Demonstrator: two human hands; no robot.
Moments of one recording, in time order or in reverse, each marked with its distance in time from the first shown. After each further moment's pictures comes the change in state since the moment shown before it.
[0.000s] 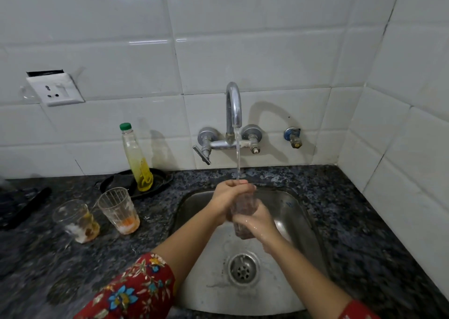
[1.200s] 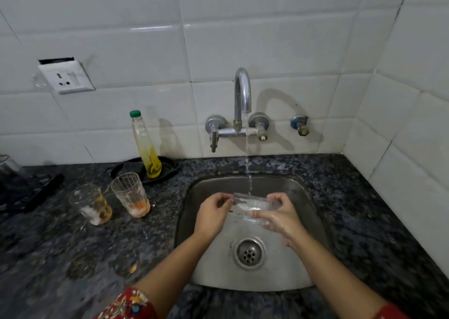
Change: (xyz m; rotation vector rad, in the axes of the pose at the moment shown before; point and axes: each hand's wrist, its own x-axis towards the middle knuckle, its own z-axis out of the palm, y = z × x) left_hand -0.051 -0.060 -0.046 0.574 0.278 0.242; right_hand -0.016 0.027 -0.018 0.090 0.179 0.018
